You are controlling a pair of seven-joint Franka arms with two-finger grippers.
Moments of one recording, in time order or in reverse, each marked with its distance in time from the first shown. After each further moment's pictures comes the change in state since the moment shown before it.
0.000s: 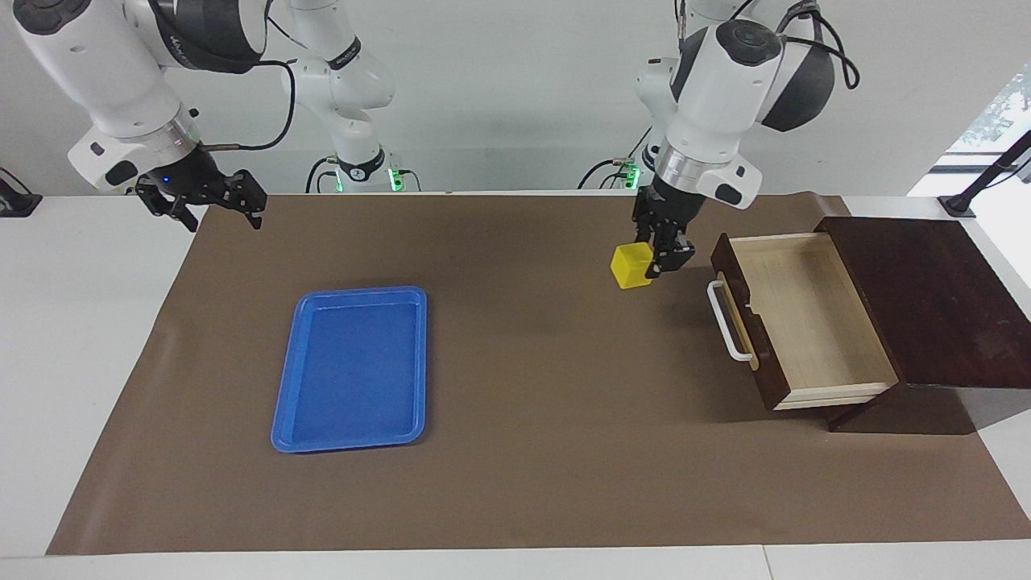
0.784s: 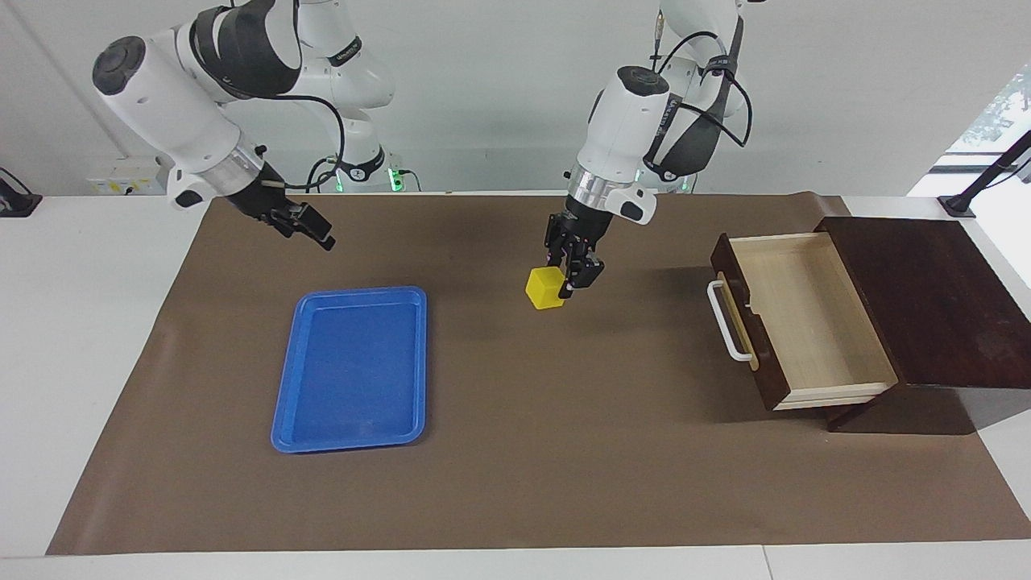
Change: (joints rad) left arm -0.158 0.002 0.001 -0.251 -0.024 0.450 -0.176; right arm 0.065 -0.070 0.016 -0.303 0.360 0.209 0.634
